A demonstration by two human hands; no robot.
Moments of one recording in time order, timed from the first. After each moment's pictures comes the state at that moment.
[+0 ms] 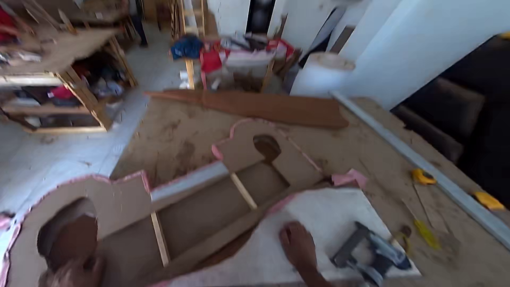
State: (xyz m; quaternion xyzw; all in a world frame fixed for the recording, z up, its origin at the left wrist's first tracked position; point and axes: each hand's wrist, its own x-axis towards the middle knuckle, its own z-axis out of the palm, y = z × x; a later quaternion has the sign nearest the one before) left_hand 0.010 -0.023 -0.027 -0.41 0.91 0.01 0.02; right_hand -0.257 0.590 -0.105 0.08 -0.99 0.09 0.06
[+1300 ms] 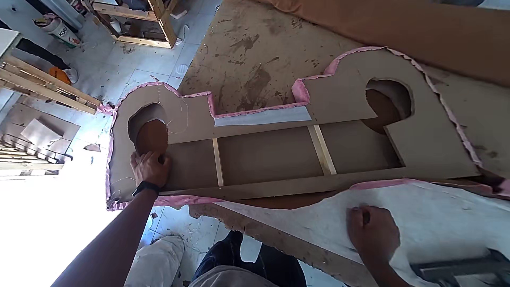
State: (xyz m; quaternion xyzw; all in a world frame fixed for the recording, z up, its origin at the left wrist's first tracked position) left_hand 0.001 -0.019 -0.046 -0.46 0.89 0.00 0.04; right_hand -0.260 0.605 -0.120 0.11 -0.98 0.13 0.06
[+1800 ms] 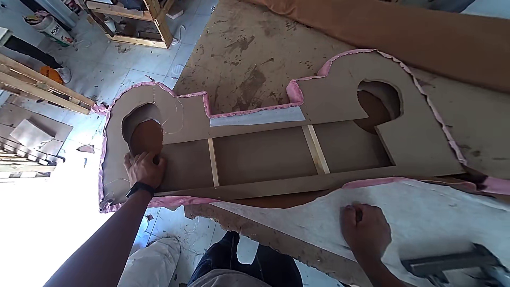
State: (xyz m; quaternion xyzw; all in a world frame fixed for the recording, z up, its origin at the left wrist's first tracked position) left_hand 0.005 -0.024 -0.049 -0.46 0.89 -0.01 0.03; right_hand -0.256 0.601 -0.123 0.11 -0.98 0.13 0.07
